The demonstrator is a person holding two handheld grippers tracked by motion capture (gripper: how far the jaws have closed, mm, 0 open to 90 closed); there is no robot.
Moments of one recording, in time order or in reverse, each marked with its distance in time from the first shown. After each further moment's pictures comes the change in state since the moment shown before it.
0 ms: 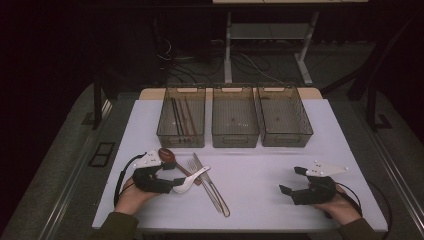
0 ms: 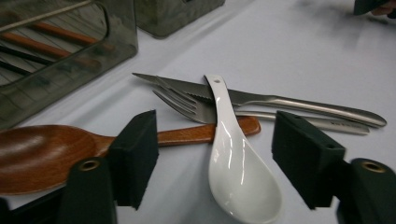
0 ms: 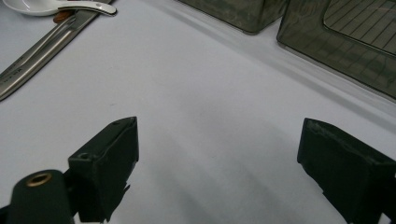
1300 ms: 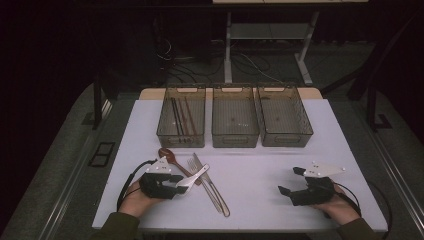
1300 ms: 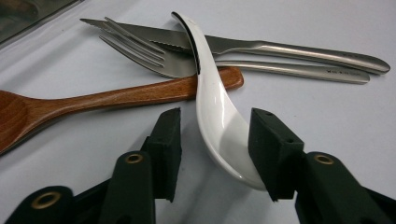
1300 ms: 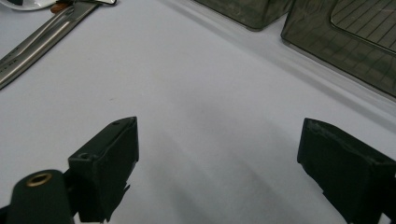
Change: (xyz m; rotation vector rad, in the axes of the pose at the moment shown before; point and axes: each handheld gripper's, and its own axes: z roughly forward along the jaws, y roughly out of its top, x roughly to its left) left arm -0.011 -0.007 0.016 0.184 -0.045 0.043; right arm 0.002 0.000 0.003 0.015 -0.005 -0.026
